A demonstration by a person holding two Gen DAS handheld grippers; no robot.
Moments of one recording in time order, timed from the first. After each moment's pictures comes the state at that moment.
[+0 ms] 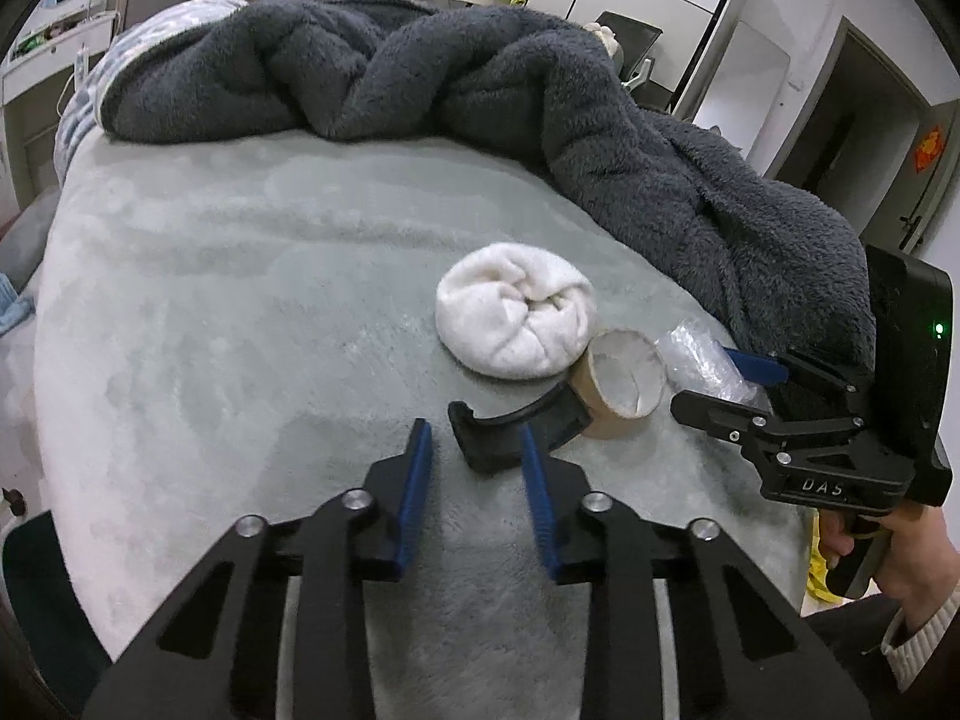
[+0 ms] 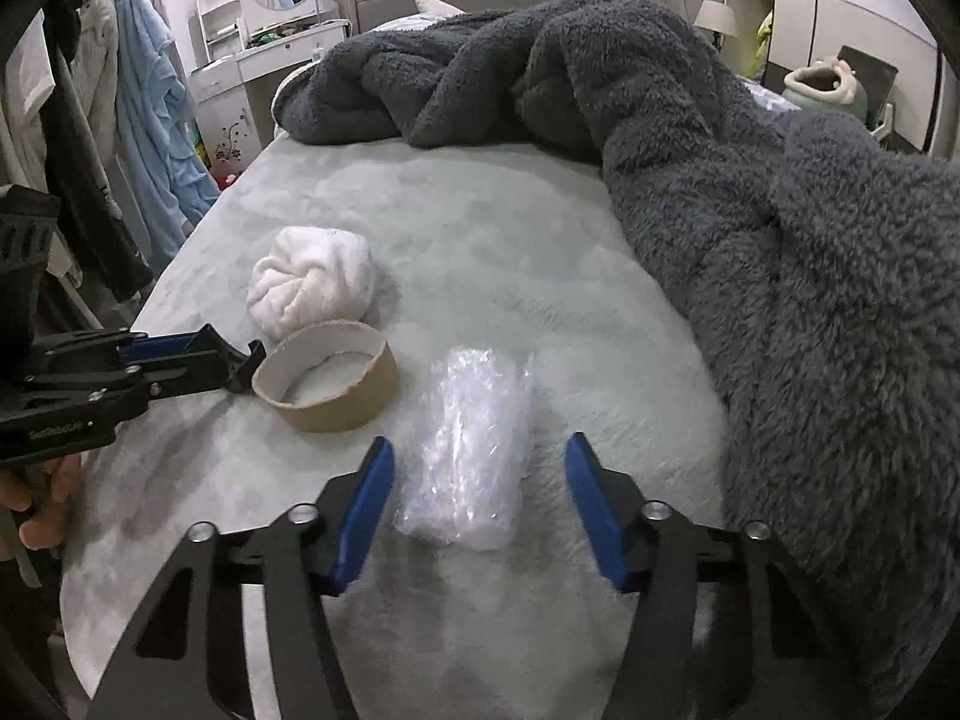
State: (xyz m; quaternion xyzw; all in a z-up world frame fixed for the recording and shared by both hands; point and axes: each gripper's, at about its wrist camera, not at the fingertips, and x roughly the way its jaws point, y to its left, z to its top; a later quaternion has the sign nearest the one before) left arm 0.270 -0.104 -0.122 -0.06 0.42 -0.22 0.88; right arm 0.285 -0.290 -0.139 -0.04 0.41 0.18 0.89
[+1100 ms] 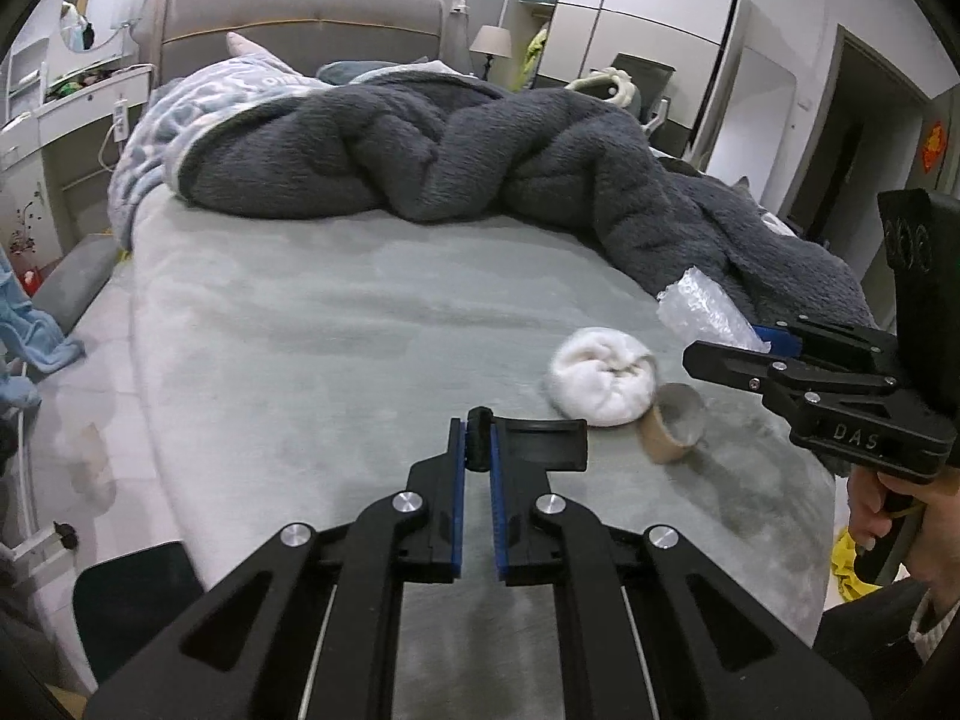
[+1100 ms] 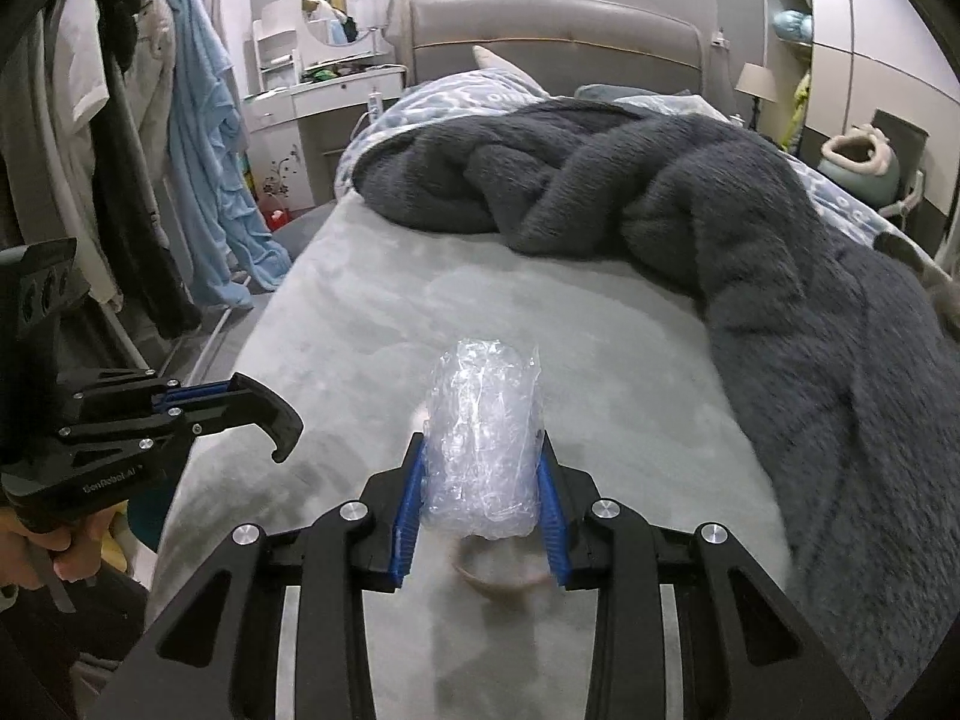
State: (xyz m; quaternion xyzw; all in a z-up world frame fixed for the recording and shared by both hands) left arm 0.252 -0.039 -0.081 -0.04 0.36 -0.18 0.91; right arm 0.286 -0.207 -0.075 -0.05 0.35 0.23 0.91
